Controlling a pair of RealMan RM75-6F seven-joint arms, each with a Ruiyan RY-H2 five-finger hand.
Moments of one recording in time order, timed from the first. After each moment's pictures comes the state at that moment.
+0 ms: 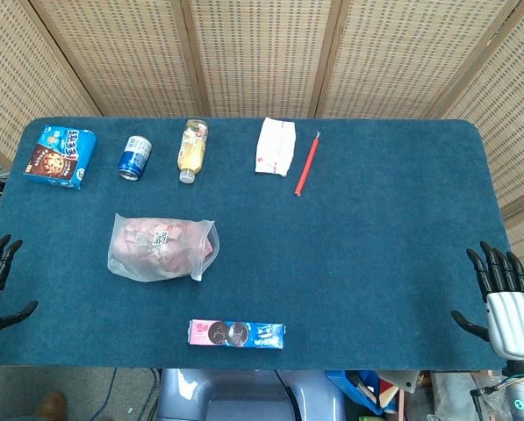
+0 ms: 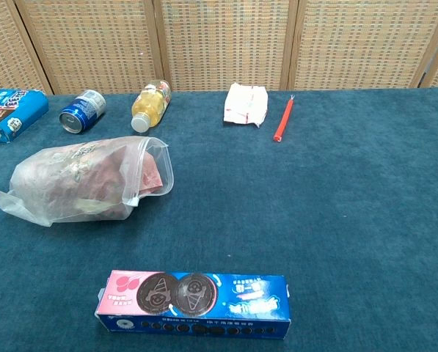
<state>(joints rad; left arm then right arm) -0.08 -1.11 -0.04 -1.61 1.48 1.49 0.07 0.05 -1.14 0.08 -1.62 -1.57 1.59 -0.09</state>
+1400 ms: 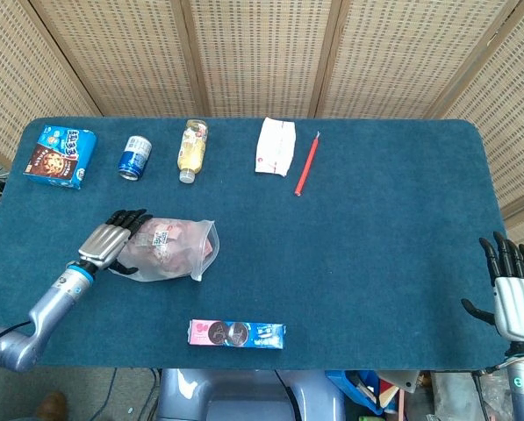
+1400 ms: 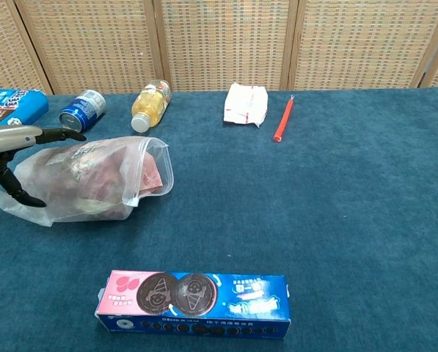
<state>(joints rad) -0.62 -1.41 -0.11 -1.19 1.44 0.78 -0.15 0.09 -1.17 0.14 -1.56 -1.42 1.49 -0.11</state>
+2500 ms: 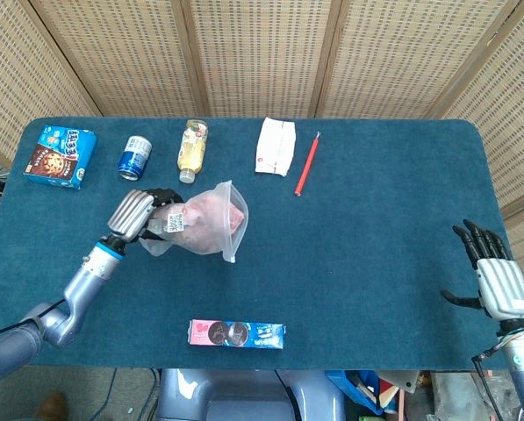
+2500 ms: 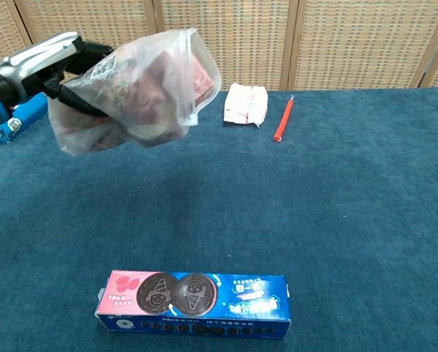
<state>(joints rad) -0.74 -1.62 -0.18 -0.96 1.59 1.18 -0.63 0.21 -1.05 0.15 -1.61 -1.45 1.27 0.21</state>
